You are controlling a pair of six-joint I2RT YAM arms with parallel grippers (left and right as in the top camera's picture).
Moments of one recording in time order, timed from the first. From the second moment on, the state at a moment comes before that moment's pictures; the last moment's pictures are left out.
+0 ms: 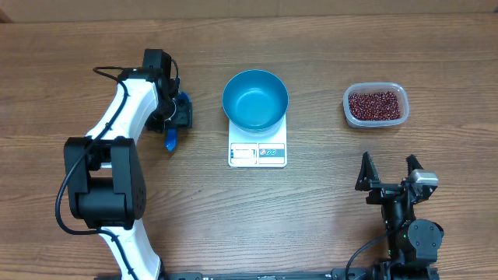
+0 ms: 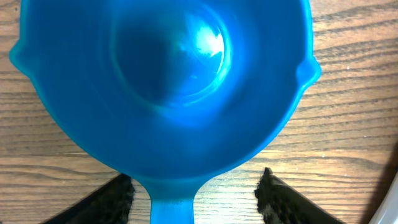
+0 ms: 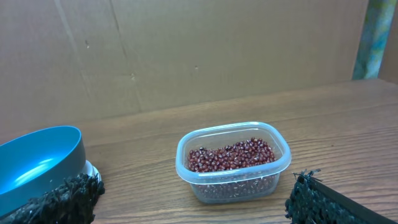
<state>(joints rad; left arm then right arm) -0.05 2.03 1.50 -0.93 0.05 -0.10 -0.07 0.01 0.02 -0.03 -0.04 0.15</state>
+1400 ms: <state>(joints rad) -0.05 2.03 1.50 -0.94 0.05 -0.11 -0.06 0.01 0.02 -0.03 -0.04 0.15</state>
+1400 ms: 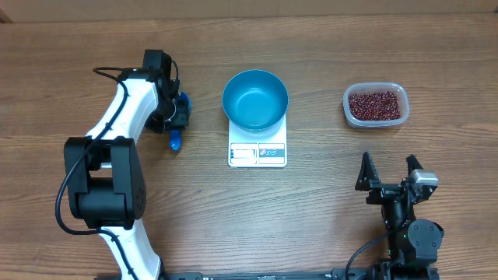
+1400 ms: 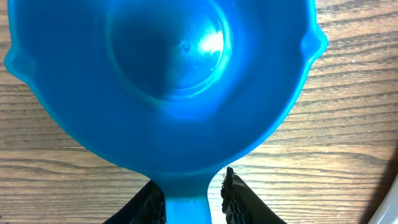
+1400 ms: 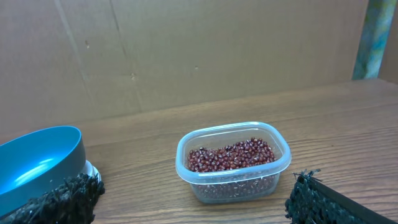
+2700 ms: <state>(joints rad) -0.05 2.03 1.52 -0.98 0.05 -0.11 -0.07 0.01 0.02 -0.03 -0.04 0.15</state>
